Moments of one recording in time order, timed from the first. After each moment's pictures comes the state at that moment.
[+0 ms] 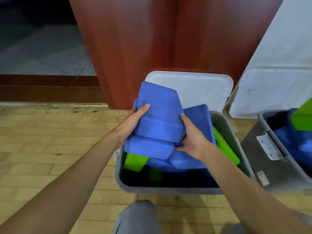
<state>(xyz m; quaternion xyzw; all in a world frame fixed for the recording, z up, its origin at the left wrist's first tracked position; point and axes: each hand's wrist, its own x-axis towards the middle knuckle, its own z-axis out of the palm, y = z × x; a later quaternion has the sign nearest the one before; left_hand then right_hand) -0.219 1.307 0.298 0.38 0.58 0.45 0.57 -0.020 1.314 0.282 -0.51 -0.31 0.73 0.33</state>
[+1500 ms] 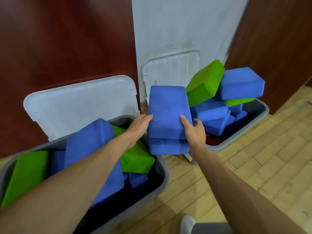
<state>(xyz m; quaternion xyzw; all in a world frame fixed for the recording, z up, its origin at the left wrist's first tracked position) 0.120 1.408 0.251 0.58 0.52 0.24 0.58 0.276 1.323 0.242 -0.76 -0.20 0.31 0.53</state>
